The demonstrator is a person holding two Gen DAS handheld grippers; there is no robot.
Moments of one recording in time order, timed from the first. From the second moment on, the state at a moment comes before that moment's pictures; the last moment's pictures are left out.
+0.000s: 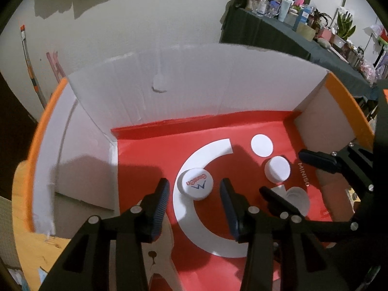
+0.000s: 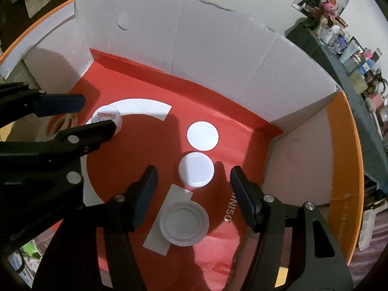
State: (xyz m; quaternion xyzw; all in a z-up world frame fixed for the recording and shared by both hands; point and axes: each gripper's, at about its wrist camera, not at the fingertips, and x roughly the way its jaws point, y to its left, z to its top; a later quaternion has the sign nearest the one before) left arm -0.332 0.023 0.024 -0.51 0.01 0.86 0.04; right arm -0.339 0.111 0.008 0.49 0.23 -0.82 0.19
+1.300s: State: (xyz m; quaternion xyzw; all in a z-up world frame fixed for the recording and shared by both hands) left arm -0.174 0.016 0.144 -0.37 0.01 0.93 0.07; right arm -0.193 0.137 0.122 0.36 0.18 -0.89 0.22
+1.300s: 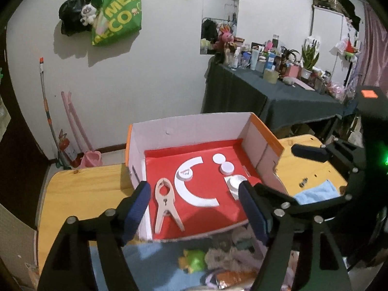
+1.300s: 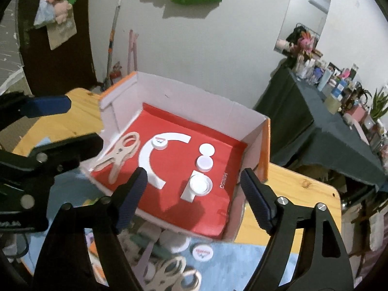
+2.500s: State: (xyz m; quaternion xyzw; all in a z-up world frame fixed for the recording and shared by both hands) left arm -0.043 -0.017 0.015 -0.49 -0.06 0.87 0.05; right arm -0.109 0.154 0.051 0.40 0.20 -0.85 0.28
